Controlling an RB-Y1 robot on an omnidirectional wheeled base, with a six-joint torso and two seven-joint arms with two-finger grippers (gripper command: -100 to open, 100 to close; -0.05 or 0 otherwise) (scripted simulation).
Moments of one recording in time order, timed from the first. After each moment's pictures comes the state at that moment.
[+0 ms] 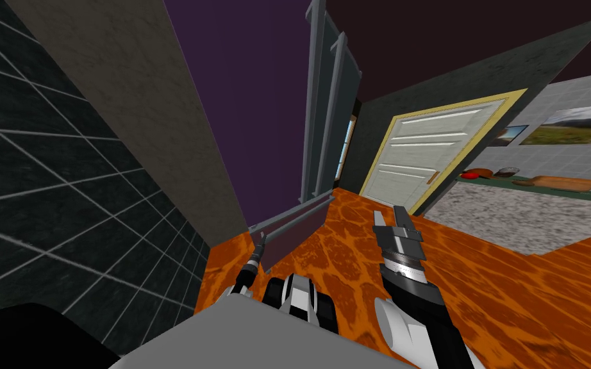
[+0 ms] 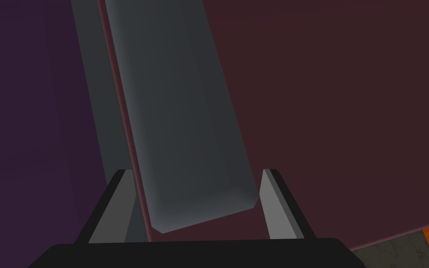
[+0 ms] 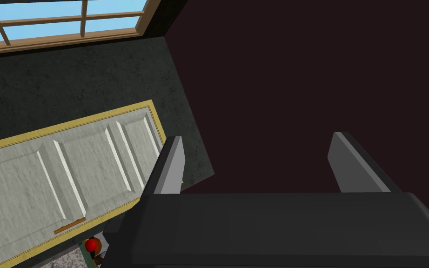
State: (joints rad) left arm 0.30 0.06 0.06 -1.18 -0.07 -0.55 -0.08; right arm 0.48 -0.01 0.02 -2.35 0.09 -0.38 -0.06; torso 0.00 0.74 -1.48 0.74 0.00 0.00
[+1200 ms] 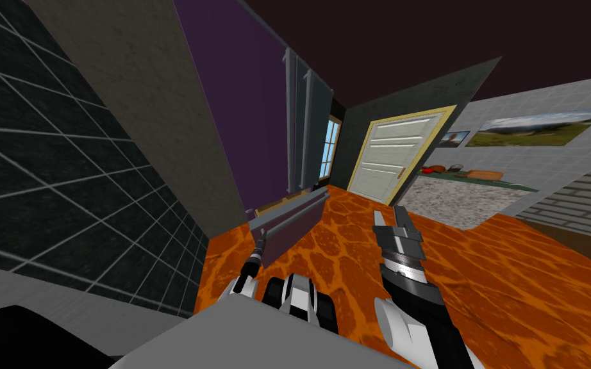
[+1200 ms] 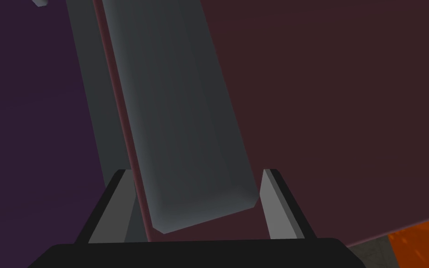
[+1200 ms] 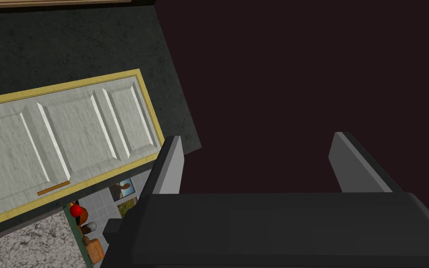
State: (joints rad) left arm 0.23 0.00 0.13 -1.16 -0.06 -0.47 -0.13; right arm 0.48 -0.01 0.02 -2.34 0.09 -0.38 -0.06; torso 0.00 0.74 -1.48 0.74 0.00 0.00
